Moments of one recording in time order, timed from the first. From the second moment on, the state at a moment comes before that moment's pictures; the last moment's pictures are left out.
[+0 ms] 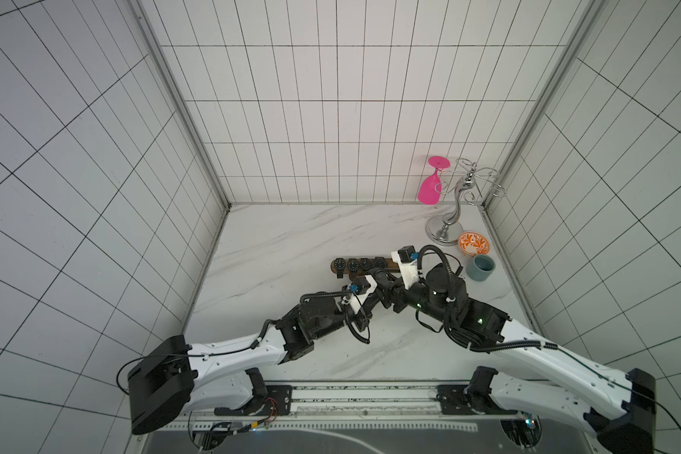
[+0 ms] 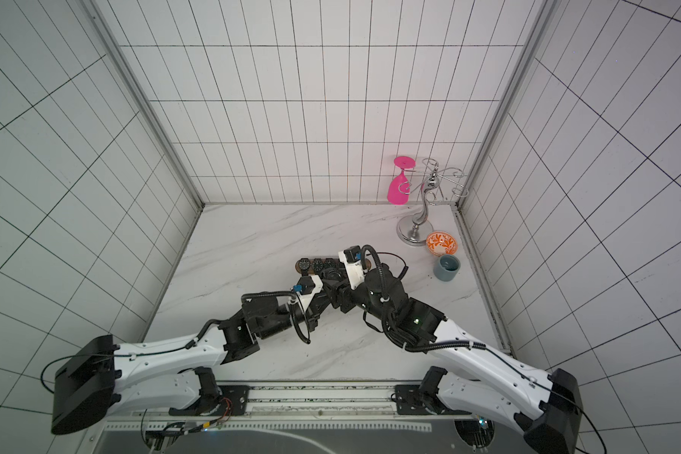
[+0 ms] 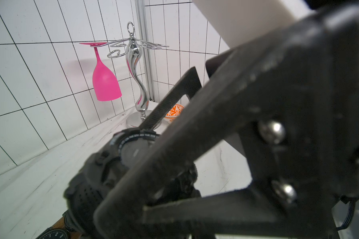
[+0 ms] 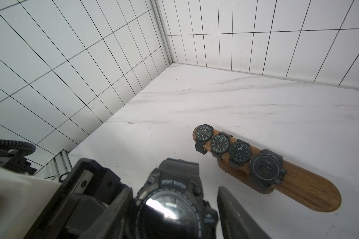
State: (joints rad) left arm -1.03 1.17 0.55 0.55 0.06 -0.02; right arm 0.91 0.97 0.80 -0.13 0.07 0.30
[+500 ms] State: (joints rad) left arm -1.03 1.18 0.55 0.54 0.06 -0.01; right arm 0.92 0.97 0.80 -0.13 0.08 0.30
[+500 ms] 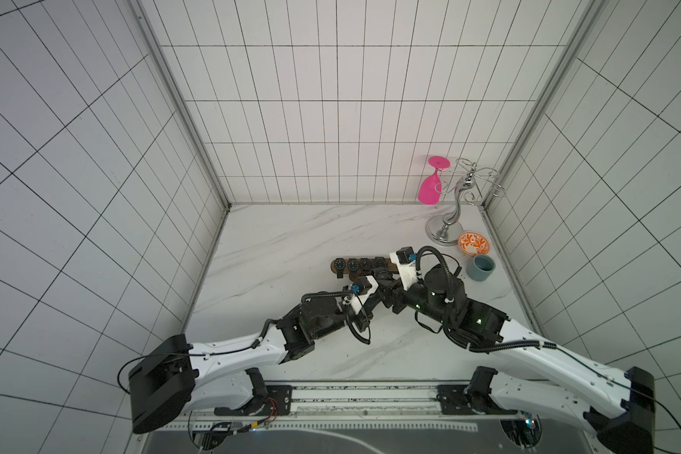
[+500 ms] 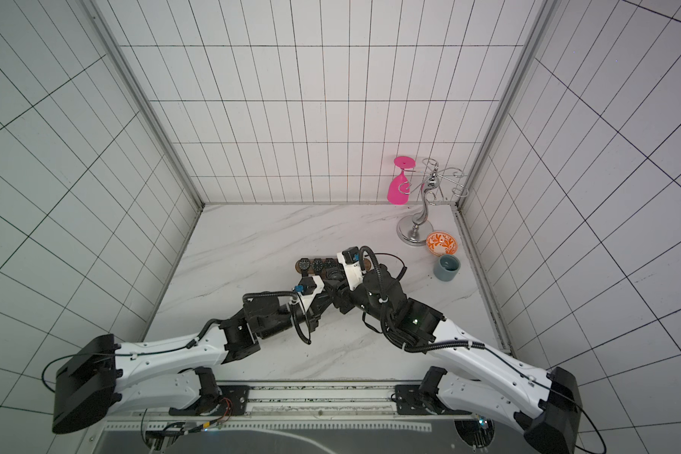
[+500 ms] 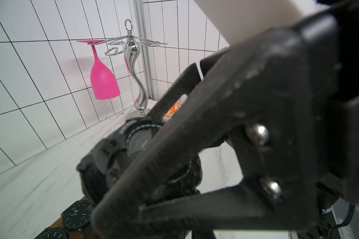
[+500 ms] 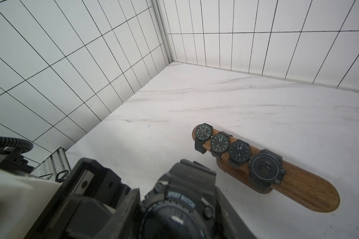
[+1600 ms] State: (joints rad) left arm -0.38 1.29 0.72 0.10 -0.09 -0.46; right arm 0.47 1.05 0.79 -0.09 0.02 0.24
